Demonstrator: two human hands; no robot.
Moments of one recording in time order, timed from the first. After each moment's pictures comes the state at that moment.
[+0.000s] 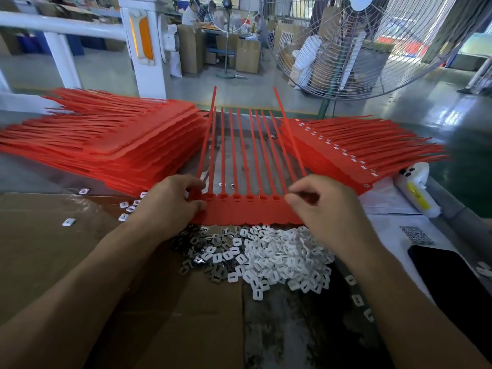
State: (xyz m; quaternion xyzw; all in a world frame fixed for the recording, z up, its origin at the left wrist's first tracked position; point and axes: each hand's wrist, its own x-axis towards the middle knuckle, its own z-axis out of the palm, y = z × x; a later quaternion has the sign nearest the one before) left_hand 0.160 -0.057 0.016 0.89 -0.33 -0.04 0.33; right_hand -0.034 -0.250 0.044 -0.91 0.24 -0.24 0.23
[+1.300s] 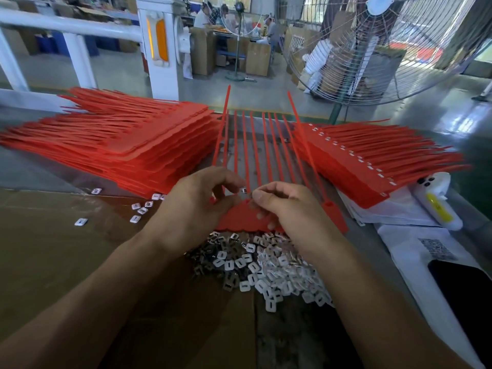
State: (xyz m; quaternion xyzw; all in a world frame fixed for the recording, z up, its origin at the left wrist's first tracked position) left_hand 0.141 -0.059 0.021 0.76 -0.47 0.04 0.44; right_hand 0.016 -0.214 0.034 -0.78 0.21 -0.14 0.57
